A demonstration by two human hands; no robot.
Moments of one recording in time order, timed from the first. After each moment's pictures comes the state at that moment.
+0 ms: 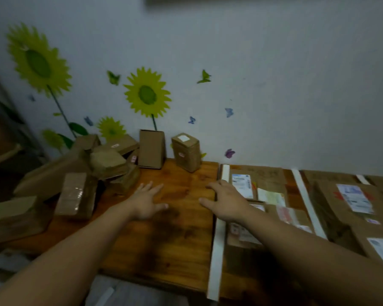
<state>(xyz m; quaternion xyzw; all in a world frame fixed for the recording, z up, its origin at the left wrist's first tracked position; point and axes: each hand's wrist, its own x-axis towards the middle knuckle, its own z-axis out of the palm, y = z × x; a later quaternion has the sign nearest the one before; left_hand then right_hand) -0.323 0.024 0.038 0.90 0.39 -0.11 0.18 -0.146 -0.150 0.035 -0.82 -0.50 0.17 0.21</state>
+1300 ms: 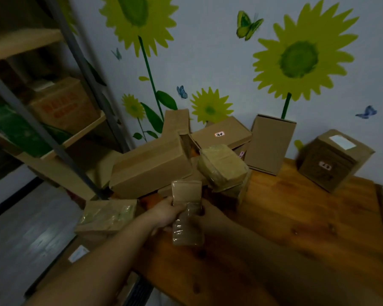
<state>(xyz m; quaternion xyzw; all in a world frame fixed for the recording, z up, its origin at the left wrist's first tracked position) -0.506 0.354 -0.046 0.61 0.57 0.02 0.55 -0.376 0.278 -0.068 -0.68 -0.45 0.48 0.32</state>
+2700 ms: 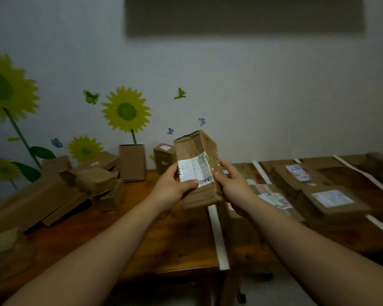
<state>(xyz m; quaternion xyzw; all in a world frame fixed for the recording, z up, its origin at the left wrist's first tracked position) -0.386 -0.042 0.107 0.71 0.15 0.18 0.66 -0.283 -0.179 0.094 -0.71 -0.20 0.18 0.65</state>
